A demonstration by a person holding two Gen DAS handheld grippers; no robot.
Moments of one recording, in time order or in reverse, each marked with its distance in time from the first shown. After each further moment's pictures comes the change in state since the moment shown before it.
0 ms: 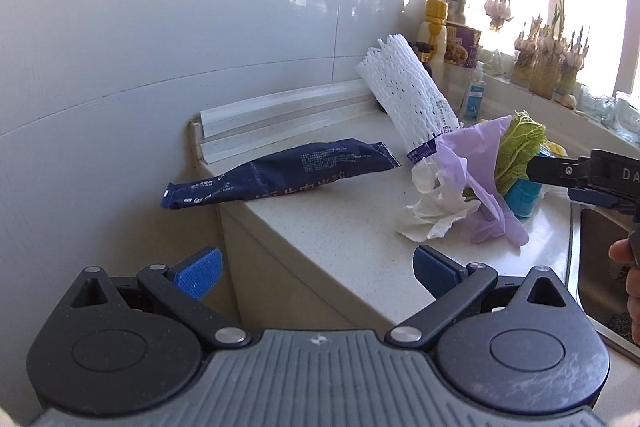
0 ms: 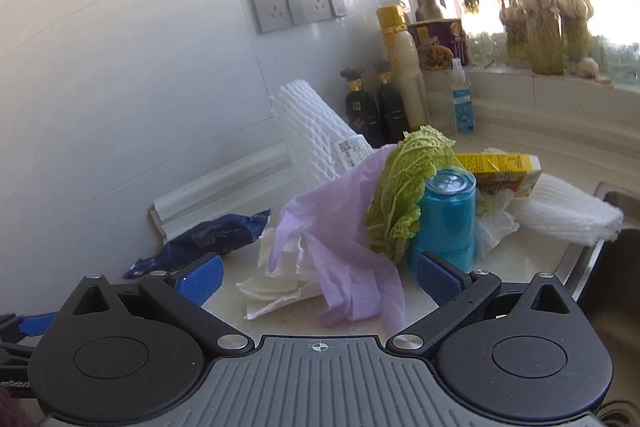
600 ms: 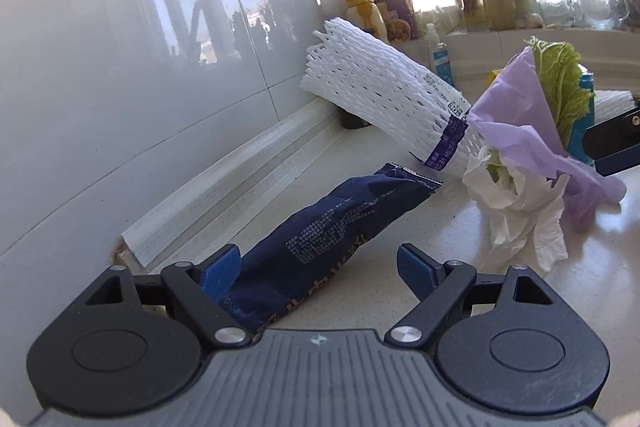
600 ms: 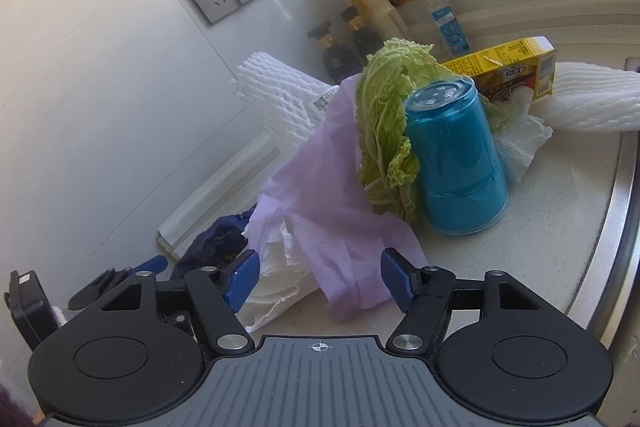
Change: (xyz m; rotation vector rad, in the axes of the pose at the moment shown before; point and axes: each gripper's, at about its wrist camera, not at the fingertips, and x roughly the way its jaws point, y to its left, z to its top) left arm 0.109 -0.002 0.021 0.449 -0.126 -0.066; right arm 0.049 -0.037 -0.017 0.265 0.064 0.097
